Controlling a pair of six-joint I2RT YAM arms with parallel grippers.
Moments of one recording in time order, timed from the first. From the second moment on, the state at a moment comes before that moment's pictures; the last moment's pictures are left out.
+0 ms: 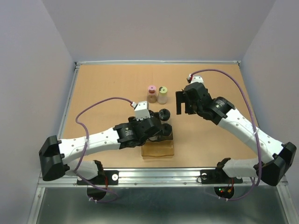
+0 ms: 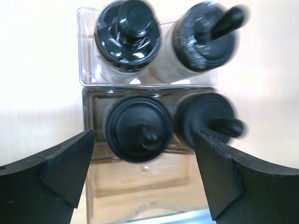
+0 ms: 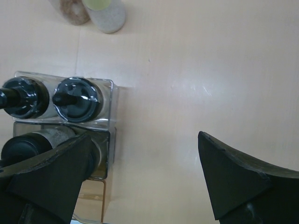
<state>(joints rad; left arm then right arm) -1.17 1.31 0.96 -0.59 -0.65 -1.08 0.71 1.20 1.23 -0.82 0.44 0.45</state>
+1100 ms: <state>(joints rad) -1.19 0.67 1.07 -0.89 -0.74 -1.10 0.56 2.10 1.76 -0.58 0.02 0.07</state>
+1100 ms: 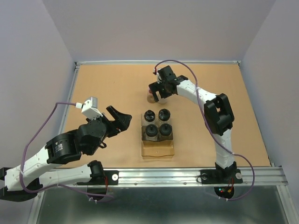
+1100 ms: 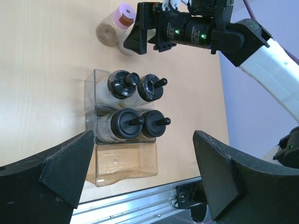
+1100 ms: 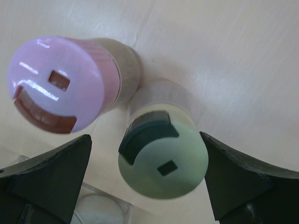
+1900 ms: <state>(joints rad) -1.19 0.71 1.07 -0.87 -0.76 -1.08 0.50 1.94 1.63 -0.54 0.22 0.23</state>
